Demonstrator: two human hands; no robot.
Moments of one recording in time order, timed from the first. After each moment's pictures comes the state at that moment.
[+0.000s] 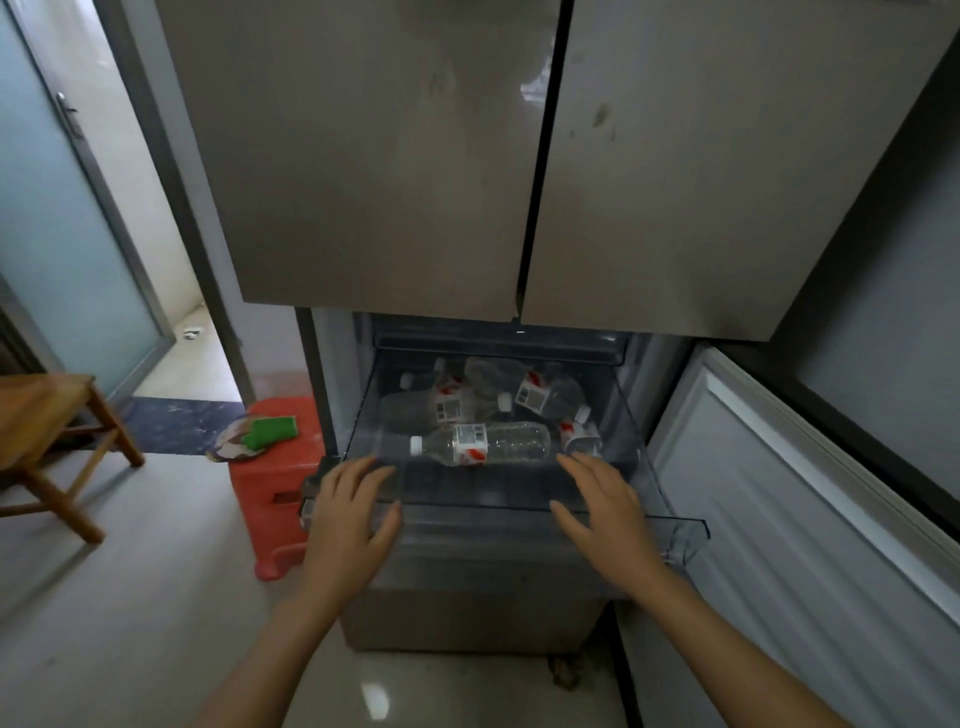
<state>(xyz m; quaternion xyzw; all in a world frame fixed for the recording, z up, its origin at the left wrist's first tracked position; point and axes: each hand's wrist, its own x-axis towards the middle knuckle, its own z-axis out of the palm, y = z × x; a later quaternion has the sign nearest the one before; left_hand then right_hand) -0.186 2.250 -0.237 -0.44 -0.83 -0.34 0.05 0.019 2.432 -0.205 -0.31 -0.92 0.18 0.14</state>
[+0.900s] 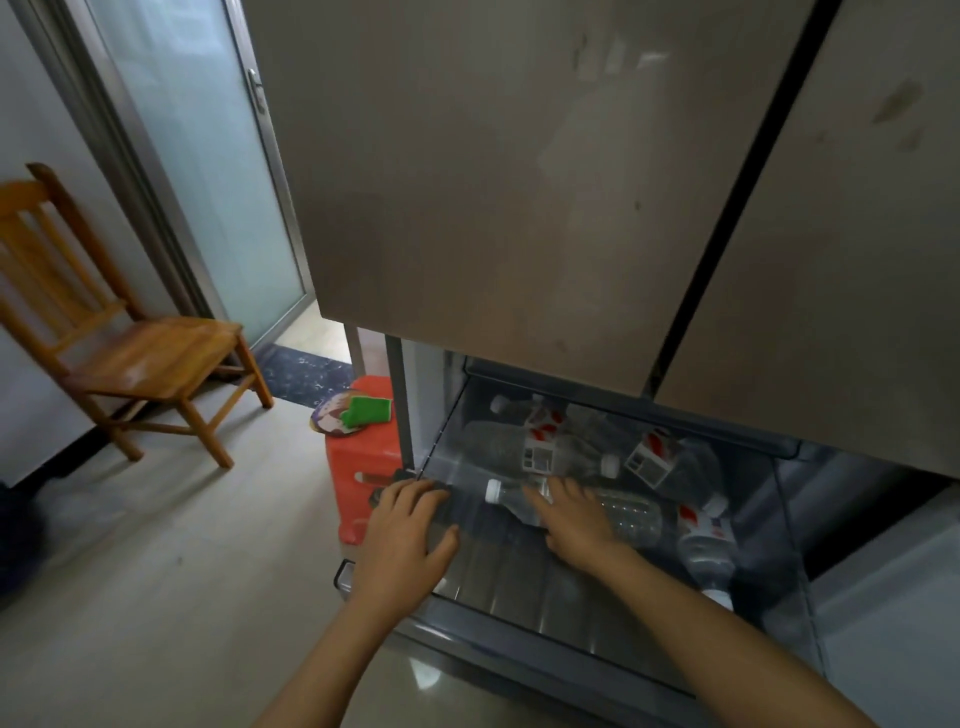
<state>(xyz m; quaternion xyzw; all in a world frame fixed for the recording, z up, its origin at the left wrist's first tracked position) -0.237 2.299 -0.250 -0.35 -0.90 -0.28 0.05 -0.179 2.521 -0.289 -0.10 -0.99 -0.01 -0.10</state>
